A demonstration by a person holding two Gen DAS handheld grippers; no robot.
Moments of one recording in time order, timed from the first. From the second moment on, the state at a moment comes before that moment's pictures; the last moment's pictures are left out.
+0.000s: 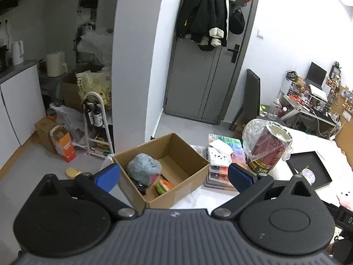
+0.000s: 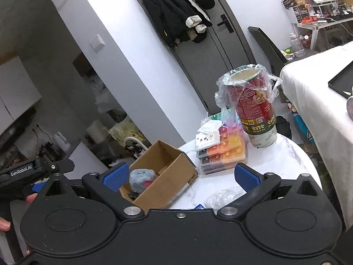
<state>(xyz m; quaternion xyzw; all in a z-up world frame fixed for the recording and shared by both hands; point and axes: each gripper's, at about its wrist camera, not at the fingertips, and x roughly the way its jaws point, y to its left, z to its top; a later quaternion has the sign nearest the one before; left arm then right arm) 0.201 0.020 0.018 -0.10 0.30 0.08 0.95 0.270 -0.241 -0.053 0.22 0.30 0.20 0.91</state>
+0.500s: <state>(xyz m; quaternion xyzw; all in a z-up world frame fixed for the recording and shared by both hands) 0.153 0.008 0.019 -0.07 0.31 0.10 0.94 0.226 -0.248 -0.030 0.19 0.29 0.23 0.91</state>
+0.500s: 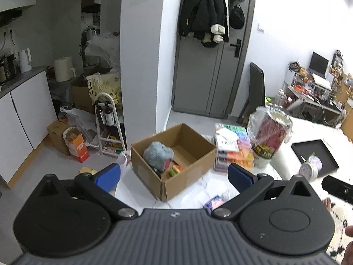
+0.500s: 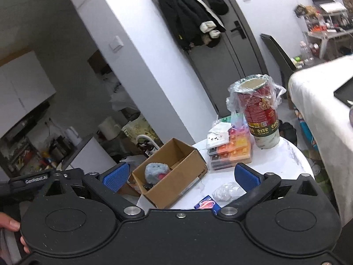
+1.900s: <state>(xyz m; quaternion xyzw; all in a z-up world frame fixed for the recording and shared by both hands) 0.119 -0.056 -0.049 -0.03 0.31 0.03 0.95 0.204 -0.271 -0.069 0.16 0.32 0.21 0.91</state>
